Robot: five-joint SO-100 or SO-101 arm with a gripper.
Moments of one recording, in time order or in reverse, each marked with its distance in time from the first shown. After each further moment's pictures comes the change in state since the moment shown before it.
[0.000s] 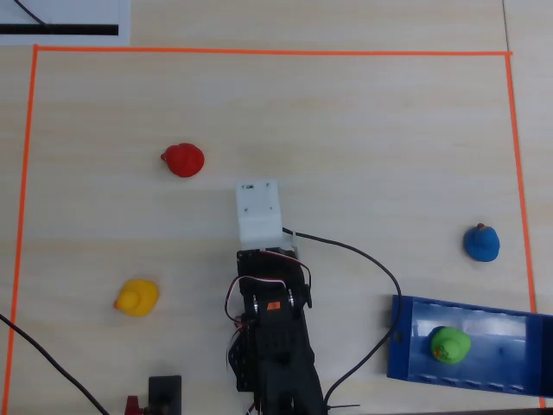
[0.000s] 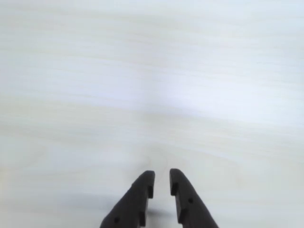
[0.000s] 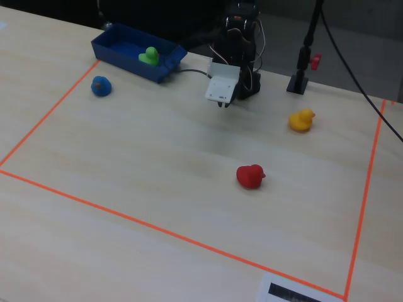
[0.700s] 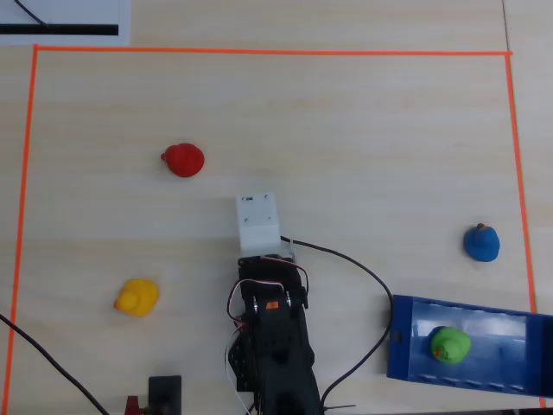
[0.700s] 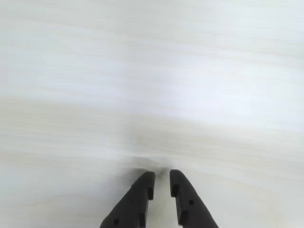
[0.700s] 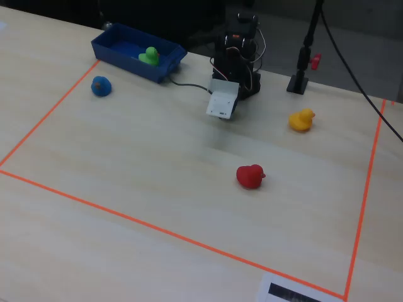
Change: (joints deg) arm 0.9 9.4 16.6 -3.3 -1.5
